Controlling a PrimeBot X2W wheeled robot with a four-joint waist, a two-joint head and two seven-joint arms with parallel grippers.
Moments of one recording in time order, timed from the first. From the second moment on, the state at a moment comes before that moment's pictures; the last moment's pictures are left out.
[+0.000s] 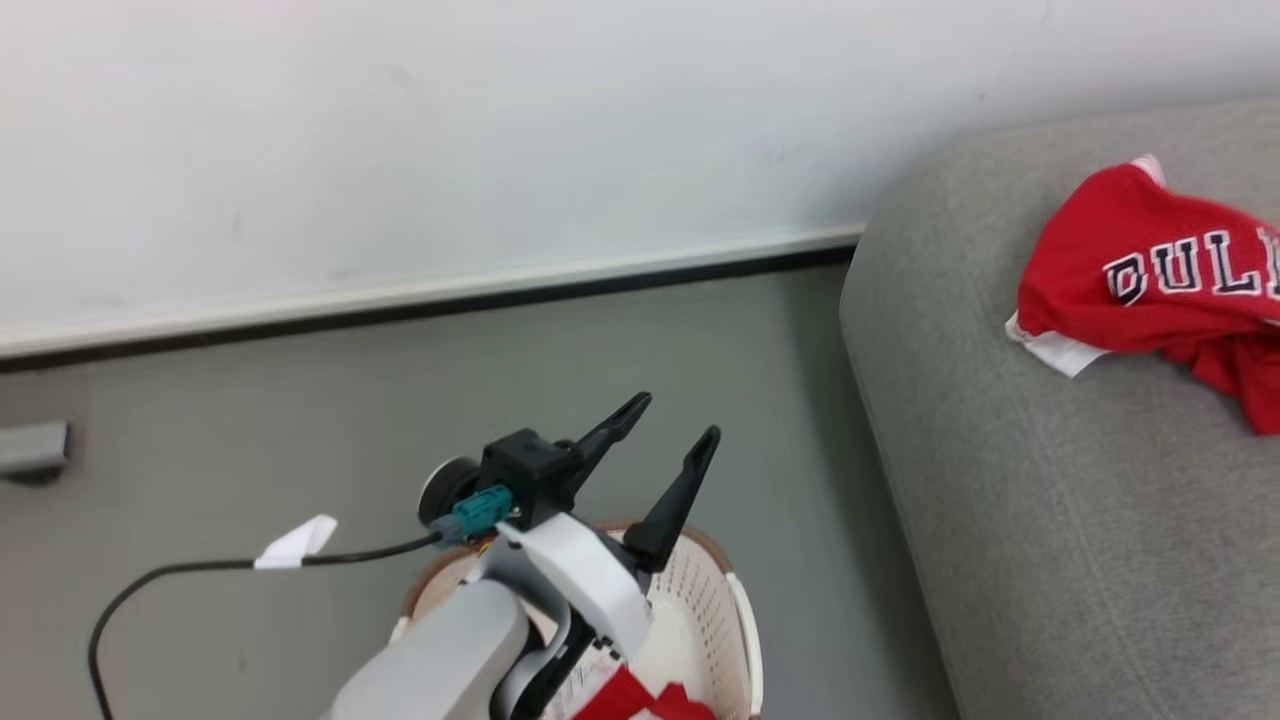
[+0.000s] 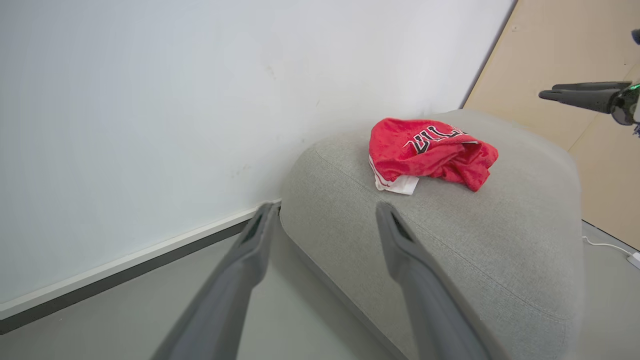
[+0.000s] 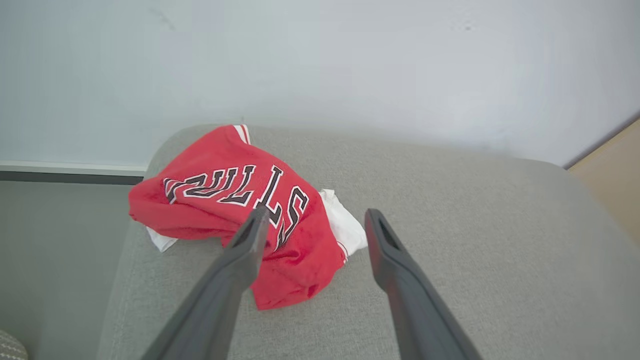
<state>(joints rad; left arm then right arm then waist) -0.61 0.21 -0.82 0.39 -0.58 0.00 -0.24 -0.68 -0.79 0.40 0.65 0.73 0.13 0.11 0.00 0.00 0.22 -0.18</state>
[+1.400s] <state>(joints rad) -0.11 0.36 -0.29 0.16 -0.44 0.24 -0.26 -0.11 -0.25 0.15 0.21 0.41 0.13 -0.26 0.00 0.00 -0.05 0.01</state>
